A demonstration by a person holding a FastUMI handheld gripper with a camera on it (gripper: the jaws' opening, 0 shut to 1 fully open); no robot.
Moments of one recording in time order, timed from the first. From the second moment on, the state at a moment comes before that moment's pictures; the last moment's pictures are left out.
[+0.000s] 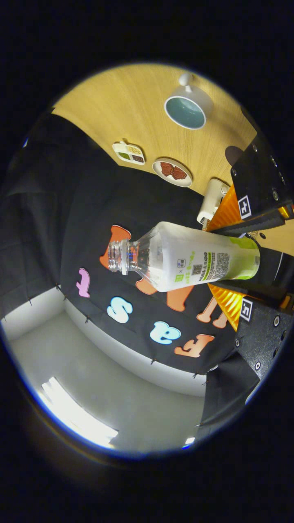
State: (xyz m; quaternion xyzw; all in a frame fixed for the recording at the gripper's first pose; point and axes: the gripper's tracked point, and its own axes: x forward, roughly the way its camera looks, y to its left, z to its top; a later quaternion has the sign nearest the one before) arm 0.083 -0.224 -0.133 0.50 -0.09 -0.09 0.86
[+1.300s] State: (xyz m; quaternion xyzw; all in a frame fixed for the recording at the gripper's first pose) arm 0.128 -0.149 -0.196 -0.02 0.08 -0.08 0.99
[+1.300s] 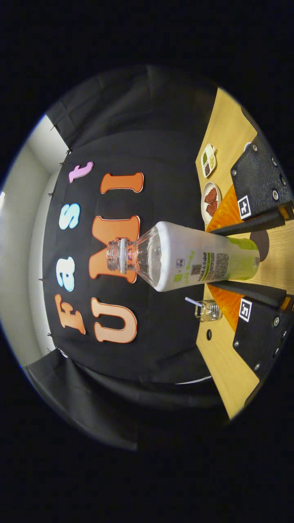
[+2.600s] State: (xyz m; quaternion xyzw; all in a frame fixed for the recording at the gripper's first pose) arm 0.166 -0.184 -0.315 0.02 0.20 -0.09 0.98
